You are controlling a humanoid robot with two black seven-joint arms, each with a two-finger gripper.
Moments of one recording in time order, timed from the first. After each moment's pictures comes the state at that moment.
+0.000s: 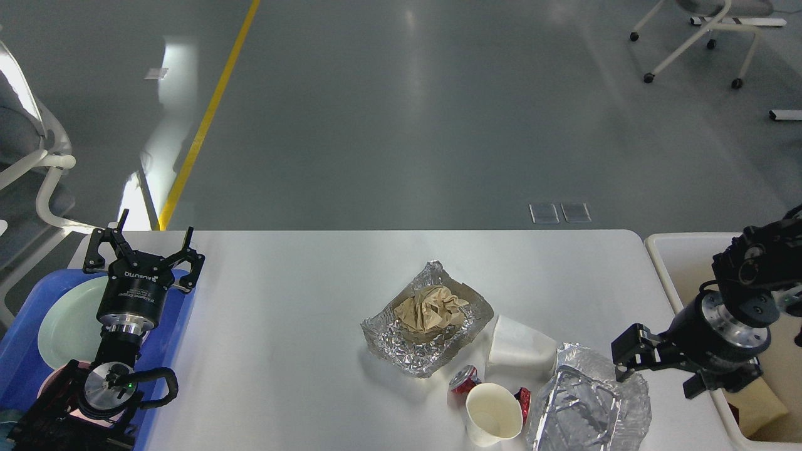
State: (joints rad) left arm -0.29 0.17 -1.43 -0.75 0.16 -0.57 -0.26; right arm 1.79 -0.57 -1.31 1.64 -0.21 0.34 -0.06
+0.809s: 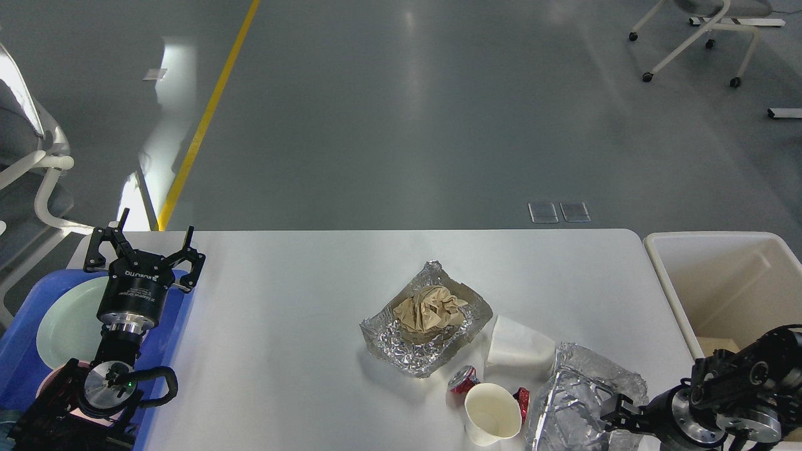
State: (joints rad) left arm -0.29 0.17 -1.43 -0.75 0.16 -0.57 -0.25; right arm 1.22 -0.50 -1.09 1.39 -0.16 -0.03 -0.06
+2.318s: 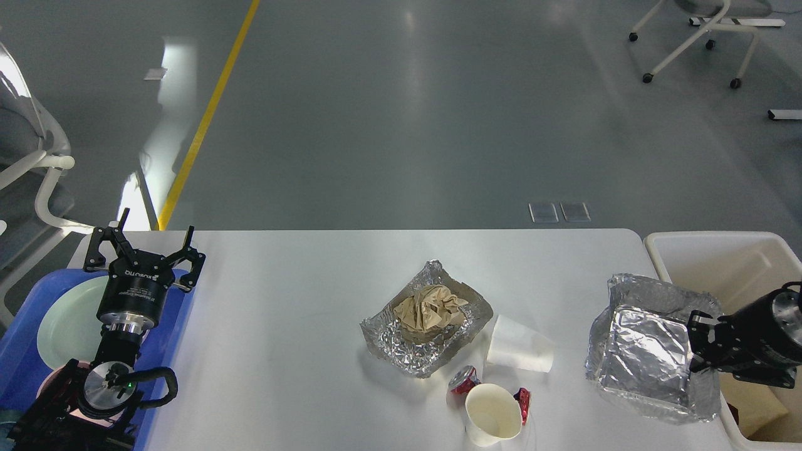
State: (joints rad) left arm -0.29 0.17 -1.43 -0.75 0.16 -0.57 -0.25; right arm 1.82 -0.73 -1.39 1.52 -0.03 0.37 -0.06
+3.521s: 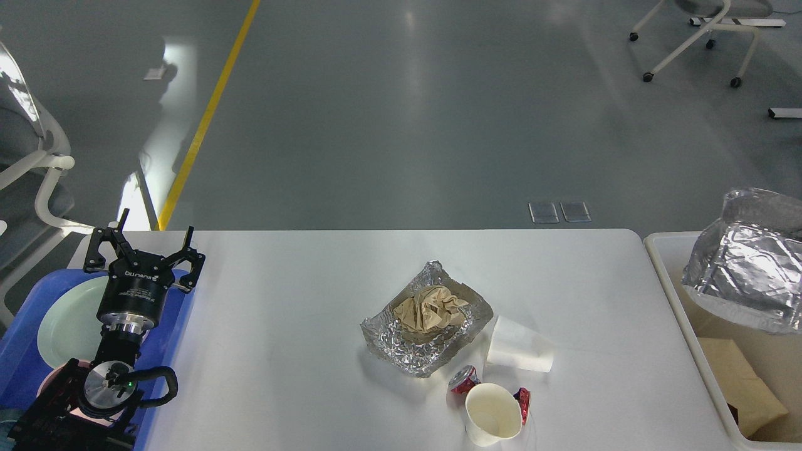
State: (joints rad) left arm -0.29 0.17 -1.43 -0.75 0.16 -0.57 -0.25; right arm 1.89 -0.90 -1.43 1.13 -0.05 0.52 -0.07
